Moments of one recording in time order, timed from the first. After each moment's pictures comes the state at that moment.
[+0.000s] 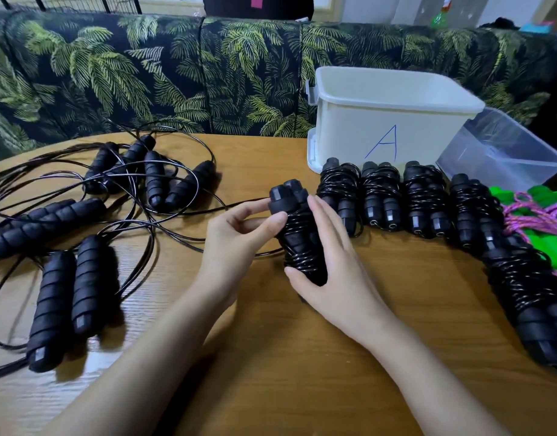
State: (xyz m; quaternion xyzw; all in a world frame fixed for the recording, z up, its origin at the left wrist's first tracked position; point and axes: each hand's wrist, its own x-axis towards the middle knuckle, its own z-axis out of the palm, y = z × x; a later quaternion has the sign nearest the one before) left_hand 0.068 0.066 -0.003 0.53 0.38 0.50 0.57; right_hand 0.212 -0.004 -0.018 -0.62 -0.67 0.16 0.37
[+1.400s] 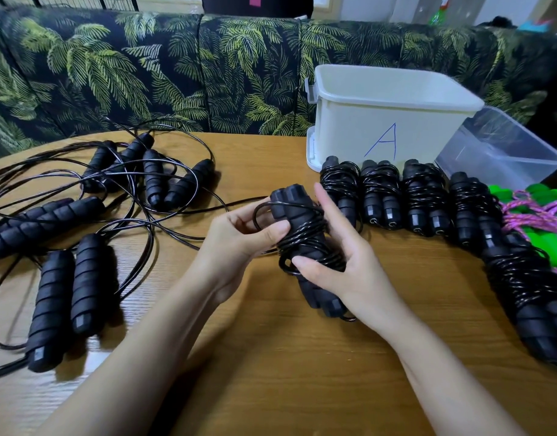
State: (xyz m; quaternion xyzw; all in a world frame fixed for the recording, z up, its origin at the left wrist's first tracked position) left_hand 0.060 0.074 -0.006 0.50 0.28 0.43 0.70; right_hand 0.223 -0.007 -0.007 -0.49 -0.61 0.37 0.50
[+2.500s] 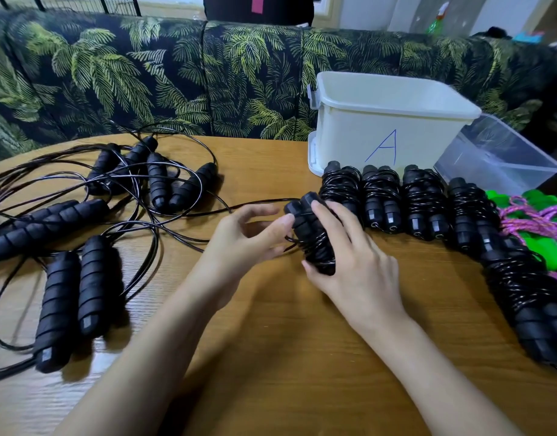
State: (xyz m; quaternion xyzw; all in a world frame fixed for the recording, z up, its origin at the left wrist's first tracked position) left_hand 0.055 0.066 0.008 0.55 0.38 0.39 0.63; right_hand 0.219 0.000 -0.021 -0.67 -0.66 -0.16 0.29
